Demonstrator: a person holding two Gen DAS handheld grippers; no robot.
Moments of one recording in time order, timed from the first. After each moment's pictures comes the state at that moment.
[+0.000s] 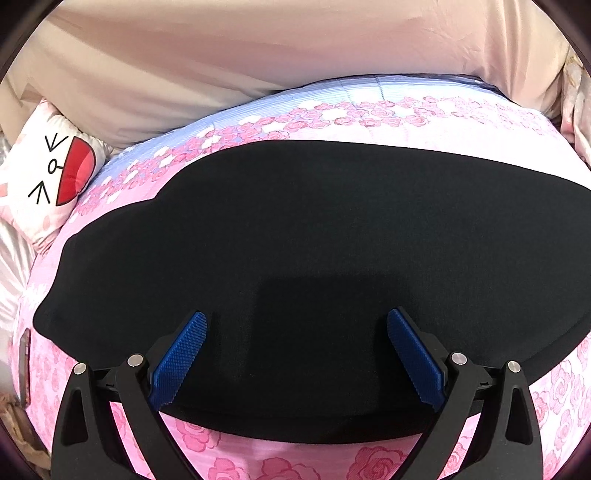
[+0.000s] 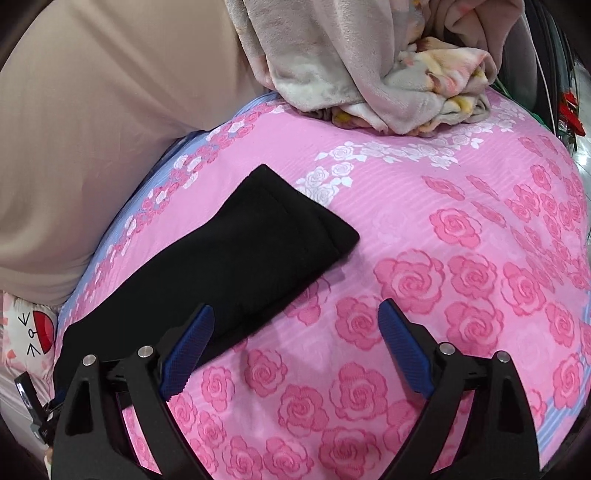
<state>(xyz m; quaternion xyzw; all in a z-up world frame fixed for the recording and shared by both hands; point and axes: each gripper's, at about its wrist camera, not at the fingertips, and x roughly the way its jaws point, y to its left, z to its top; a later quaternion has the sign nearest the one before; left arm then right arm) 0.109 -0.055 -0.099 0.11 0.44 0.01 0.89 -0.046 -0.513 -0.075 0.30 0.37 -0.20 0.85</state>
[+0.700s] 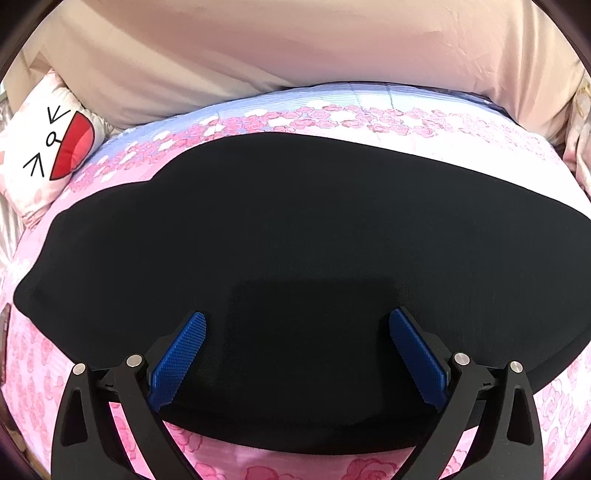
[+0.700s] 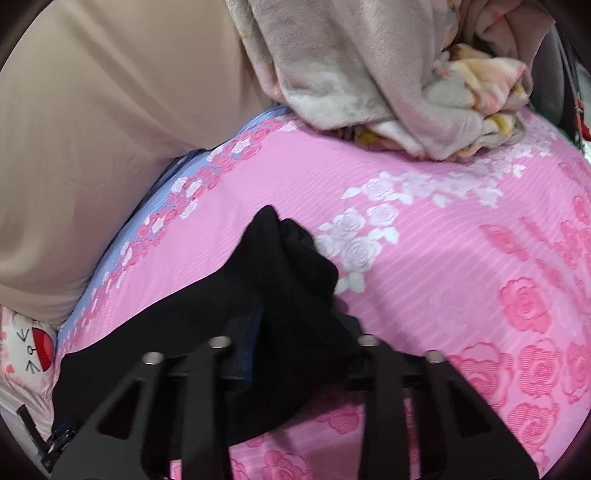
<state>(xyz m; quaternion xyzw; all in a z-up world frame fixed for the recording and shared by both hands) 0.113 -0.044 -0.105 0.05 0.44 0.01 0.90 0.008 -0.532 -0.082 0.31 0.35 -0.19 0.87</state>
